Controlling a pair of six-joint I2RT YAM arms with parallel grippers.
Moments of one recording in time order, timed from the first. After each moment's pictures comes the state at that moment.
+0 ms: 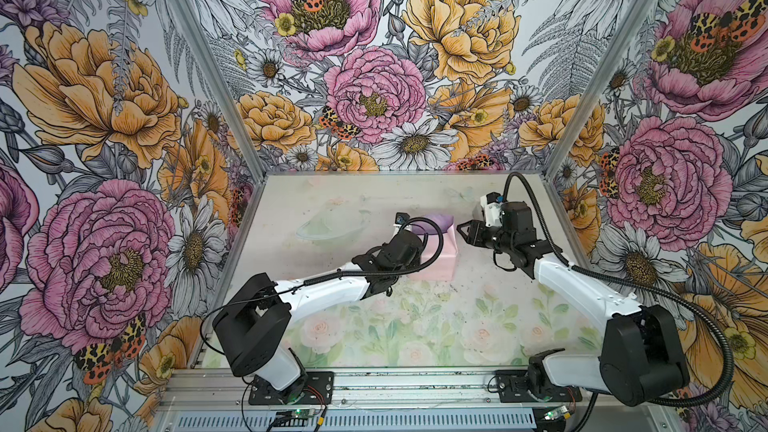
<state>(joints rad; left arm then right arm) -0.91 1.56 0.98 -0.09 -0.39 -0.55 0.24 1.33 0.84 -0.15 -0.36 0.44</state>
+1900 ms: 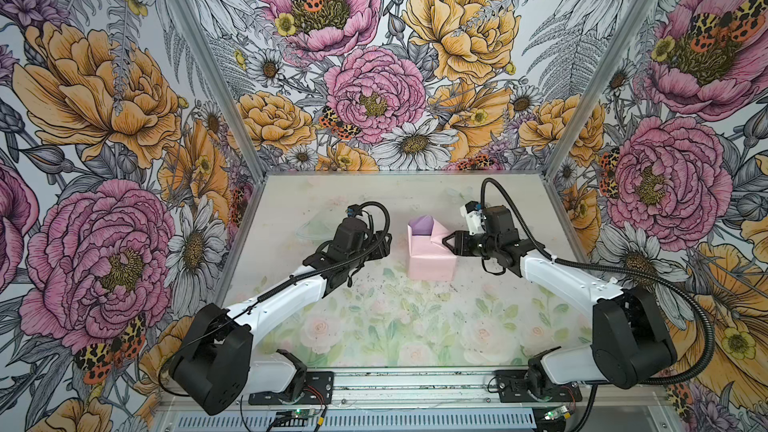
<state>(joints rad) -0.59 1.33 0.79 -0.03 0.00 -0.66 0.33 1.42 0.86 -0.20 -0.39 0.38</state>
